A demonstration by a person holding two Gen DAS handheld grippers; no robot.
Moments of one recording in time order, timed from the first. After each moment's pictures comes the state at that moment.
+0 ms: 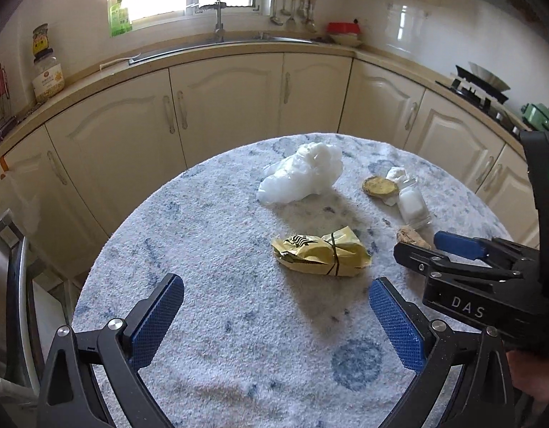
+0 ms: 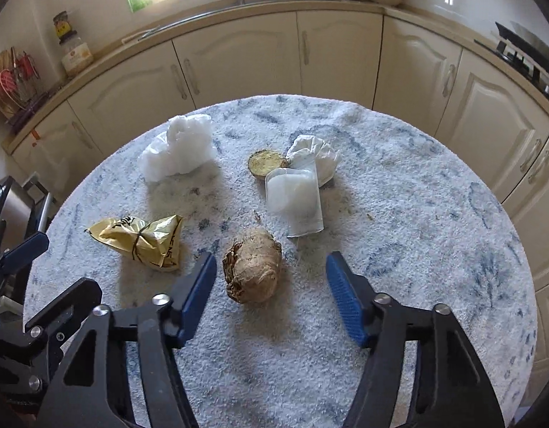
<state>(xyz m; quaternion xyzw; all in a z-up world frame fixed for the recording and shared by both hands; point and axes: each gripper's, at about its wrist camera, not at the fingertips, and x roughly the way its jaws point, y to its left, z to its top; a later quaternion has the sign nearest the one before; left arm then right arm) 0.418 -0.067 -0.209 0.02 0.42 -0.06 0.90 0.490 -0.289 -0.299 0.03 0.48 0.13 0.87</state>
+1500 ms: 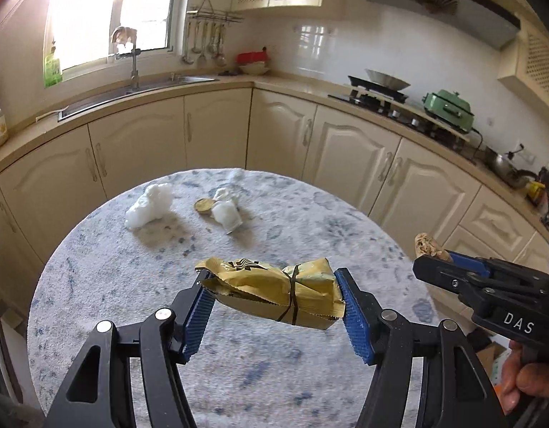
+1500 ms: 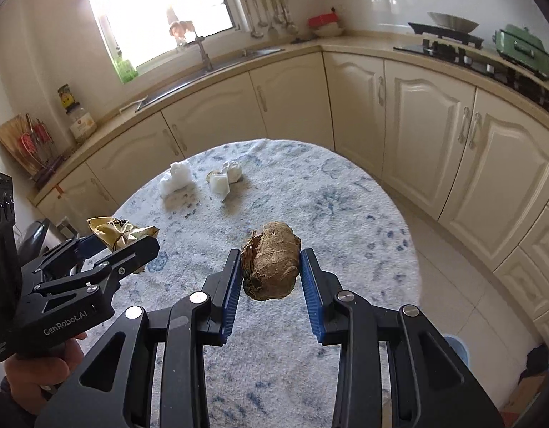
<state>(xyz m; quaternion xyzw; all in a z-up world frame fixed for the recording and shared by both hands) 0.307 -0.171 -0.168 0.03 0.35 -0.22 0.91 0.316 -0.437 -0.205 0.13 0.40 0.09 0.91</state>
